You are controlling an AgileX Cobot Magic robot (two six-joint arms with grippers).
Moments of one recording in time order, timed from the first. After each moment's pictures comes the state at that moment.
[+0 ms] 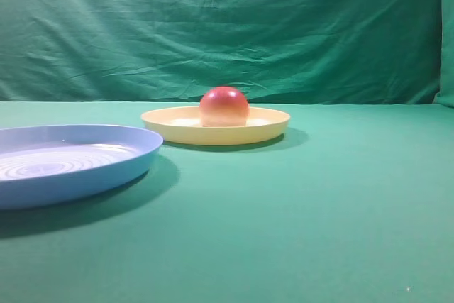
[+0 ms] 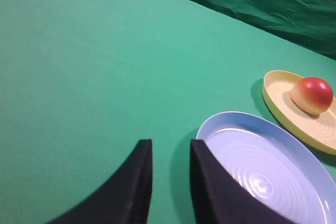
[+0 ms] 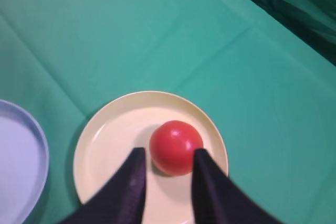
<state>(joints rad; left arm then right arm) 0.02 -0.01 0.02 -0.09 0.35 -0.12 0.50 1.44 -1.37 0.27 0.74 -0.31</state>
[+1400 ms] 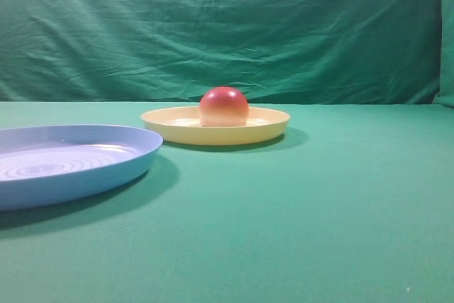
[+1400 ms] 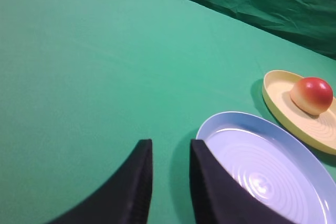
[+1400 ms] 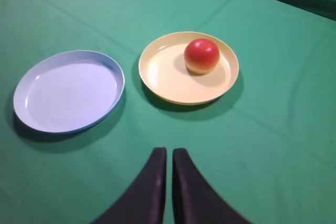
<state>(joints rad) 0.02 -0.01 0.02 -0.09 0.35 -0.12 0.38 0.52 -0.51 0.19 0.55 -0.19</state>
